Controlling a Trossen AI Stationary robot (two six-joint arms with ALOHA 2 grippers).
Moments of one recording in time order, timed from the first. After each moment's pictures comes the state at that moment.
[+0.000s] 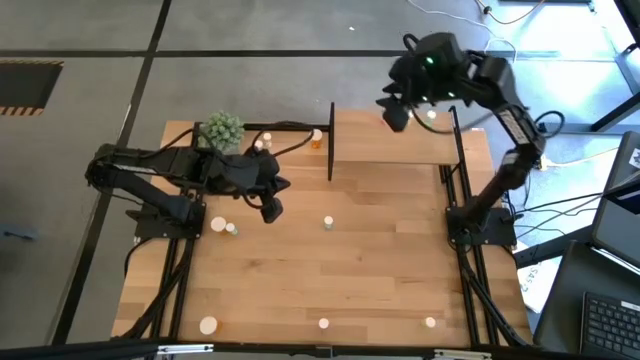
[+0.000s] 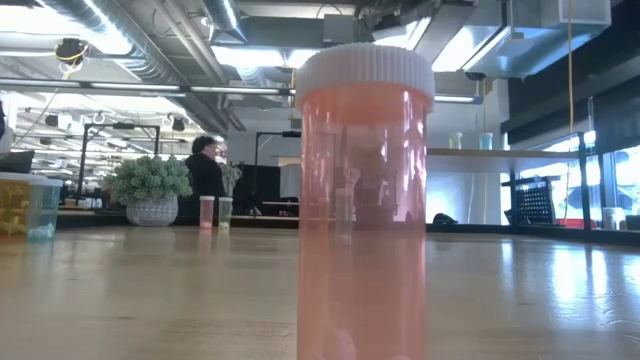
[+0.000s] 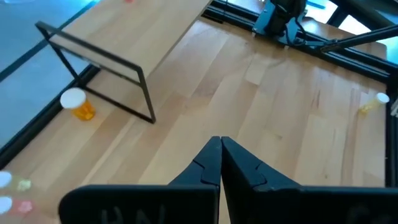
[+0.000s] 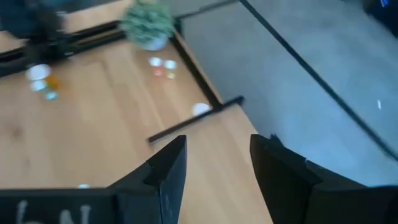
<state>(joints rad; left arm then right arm) -0.16 1.27 1.46 -0.81 -0.45 -0.47 -0.47 1.65 2.34 -1.39 0.03 -0.06</state>
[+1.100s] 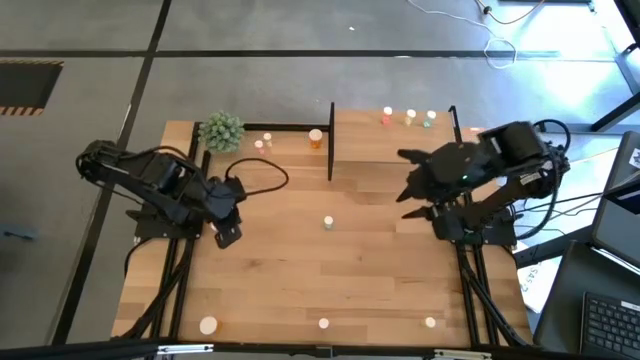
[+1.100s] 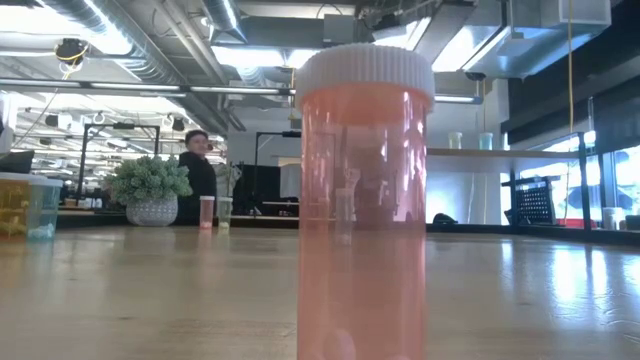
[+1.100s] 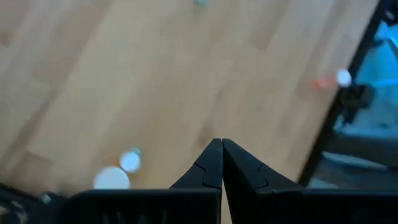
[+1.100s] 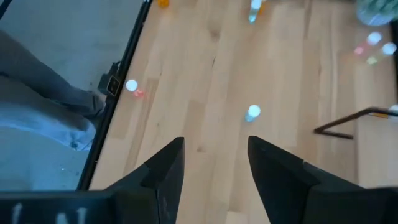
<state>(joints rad) -0.35 1.18 1.46 -1.30 -0.13 -0.89 0.26 1.53 2.21 -1.56 -0.02 0.08</state>
